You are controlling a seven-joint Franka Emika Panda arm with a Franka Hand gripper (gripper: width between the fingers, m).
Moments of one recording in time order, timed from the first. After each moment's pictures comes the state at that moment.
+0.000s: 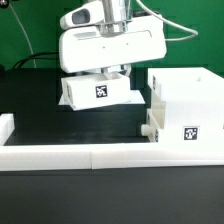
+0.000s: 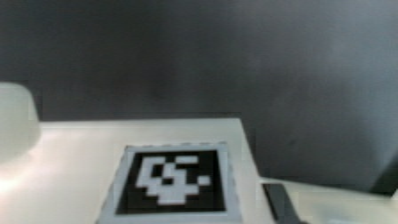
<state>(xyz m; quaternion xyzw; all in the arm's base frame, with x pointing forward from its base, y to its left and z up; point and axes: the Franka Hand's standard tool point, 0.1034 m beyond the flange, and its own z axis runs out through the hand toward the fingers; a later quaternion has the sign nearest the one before) 0.485 0.000 0.068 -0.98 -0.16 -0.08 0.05</state>
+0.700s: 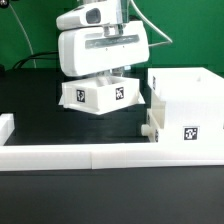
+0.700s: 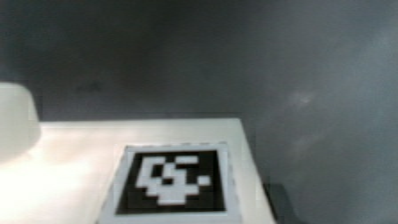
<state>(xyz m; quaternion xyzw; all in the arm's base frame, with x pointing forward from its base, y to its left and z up) 0.499 -0.012 0.066 -0.91 -0.41 -0.08 0.01</state>
